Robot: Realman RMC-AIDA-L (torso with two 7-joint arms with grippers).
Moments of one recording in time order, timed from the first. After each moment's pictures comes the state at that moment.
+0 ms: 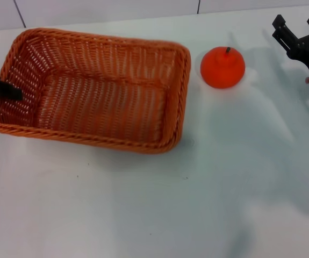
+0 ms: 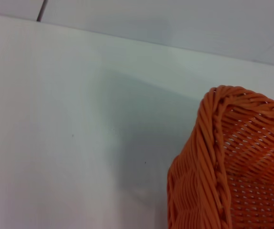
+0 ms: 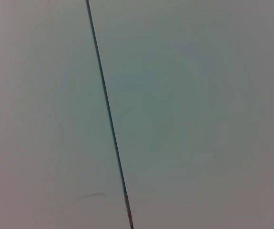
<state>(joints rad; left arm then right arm) -0.73 -2.00 0.47 0.90 2.64 1.54 -2.41 0.44 2.10 -1.48 -0.16 -0.04 -1.13 -2.67</state>
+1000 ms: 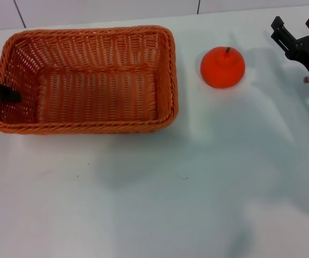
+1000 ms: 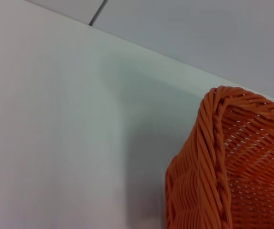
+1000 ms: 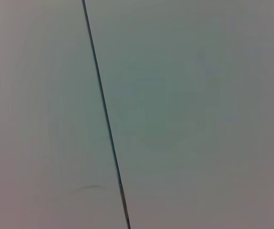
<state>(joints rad) -0.67 -2.06 0.43 0.89 2.60 1.39 -2.45 0.45 2.10 -1.47 -0.15 -0.04 -1.10 -2.67</state>
